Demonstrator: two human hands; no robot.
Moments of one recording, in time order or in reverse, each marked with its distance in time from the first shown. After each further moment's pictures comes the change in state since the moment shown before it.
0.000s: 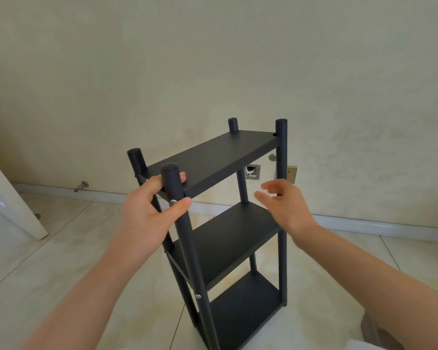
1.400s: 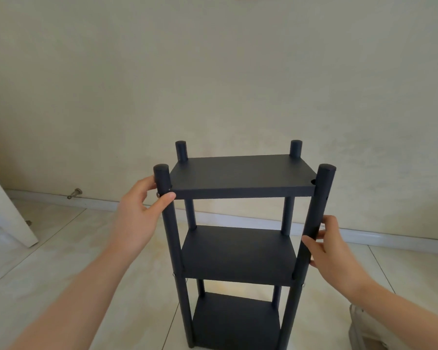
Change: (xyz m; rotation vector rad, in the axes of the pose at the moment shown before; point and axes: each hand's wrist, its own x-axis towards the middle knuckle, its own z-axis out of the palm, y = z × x) left_hand 0.021 -0.020 0.009 0.011 0.067 -0.067; right_hand -0.057 0.059 -0.080 -0.058 -0.017 0.051
